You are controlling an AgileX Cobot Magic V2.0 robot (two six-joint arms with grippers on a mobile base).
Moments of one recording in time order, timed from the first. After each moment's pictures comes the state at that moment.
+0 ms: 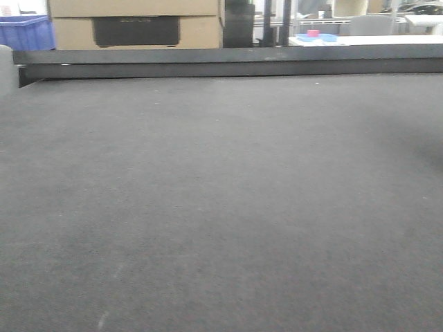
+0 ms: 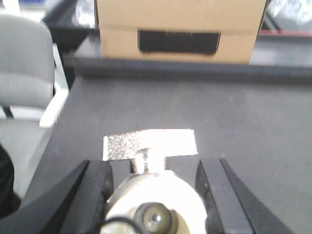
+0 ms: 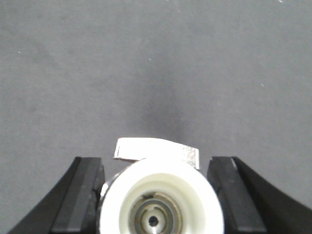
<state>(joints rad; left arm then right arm) 0.12 1.39 -1.69 -0.05 0.72 0.05 -0.01 1.24 -1.51 0.15 1.11 -0.18</state>
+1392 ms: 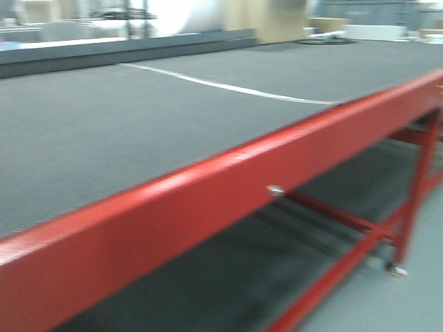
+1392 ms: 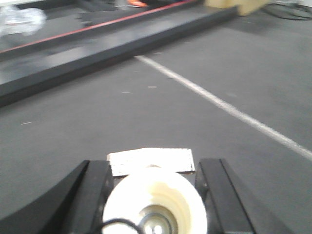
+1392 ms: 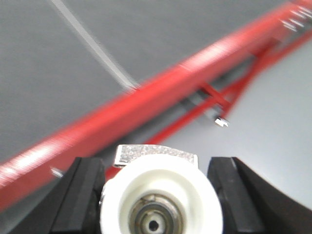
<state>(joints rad) 0.12 1.39 -1.69 -0.05 0.69 0.05 -0.01 1.24 -1.51 0.15 0.96 -0.18</state>
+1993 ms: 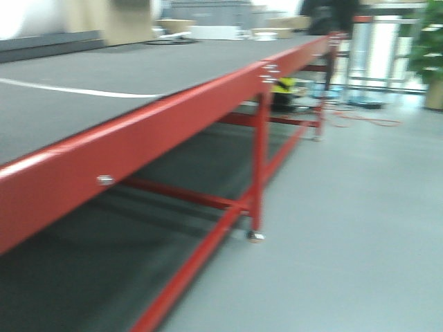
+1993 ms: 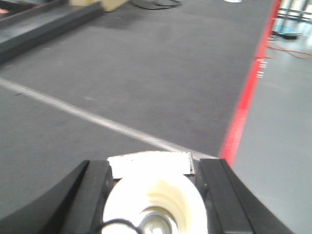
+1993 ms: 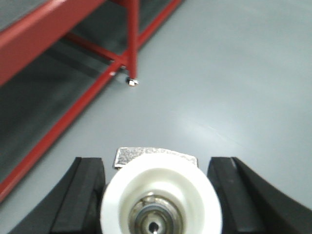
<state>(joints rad) 0.12 1.39 -1.69 -0.05 0.69 0.05 -0.01 1.24 -1.51 0.15 0.96 -0.18</state>
